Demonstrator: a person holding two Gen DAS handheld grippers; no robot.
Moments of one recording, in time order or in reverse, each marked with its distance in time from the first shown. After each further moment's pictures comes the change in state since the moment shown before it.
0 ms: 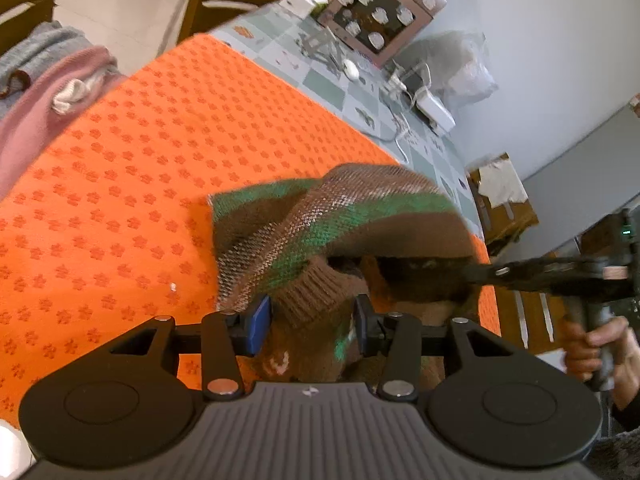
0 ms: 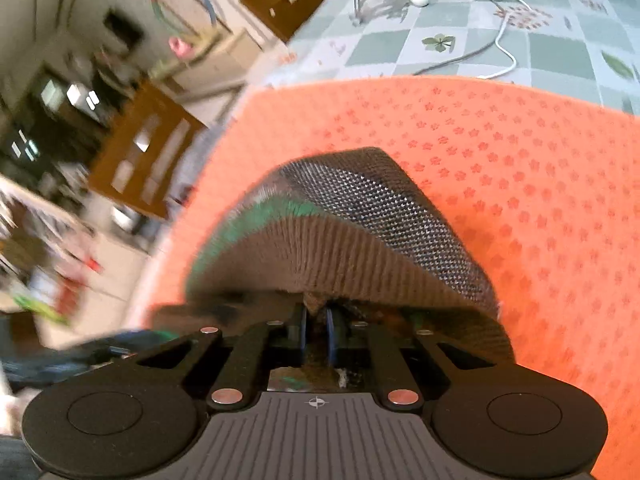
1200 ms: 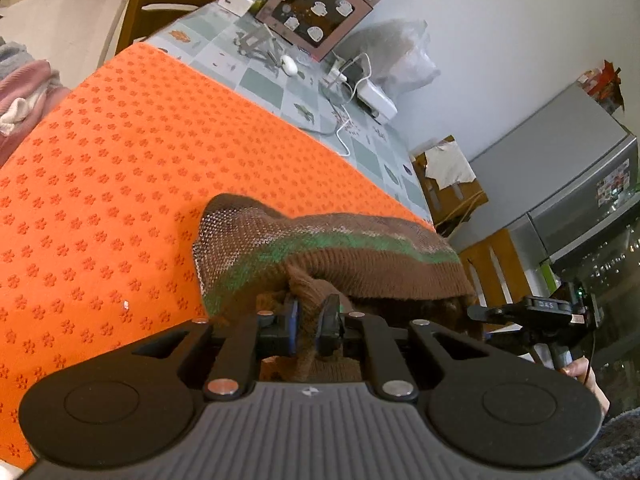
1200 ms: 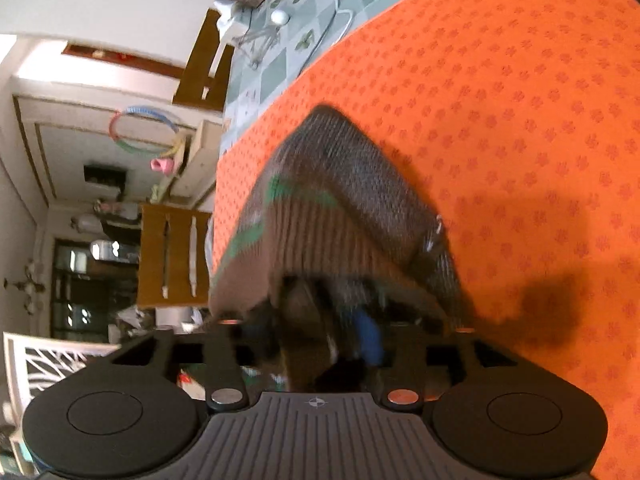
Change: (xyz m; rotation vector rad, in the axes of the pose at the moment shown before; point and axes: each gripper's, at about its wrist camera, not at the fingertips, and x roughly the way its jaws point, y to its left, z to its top) left arm -0.010 -0.004 0.006 0.092 0.004 -0.156; right arm -0.029 -0.081 -0.089 0.430 -0.115 0.118
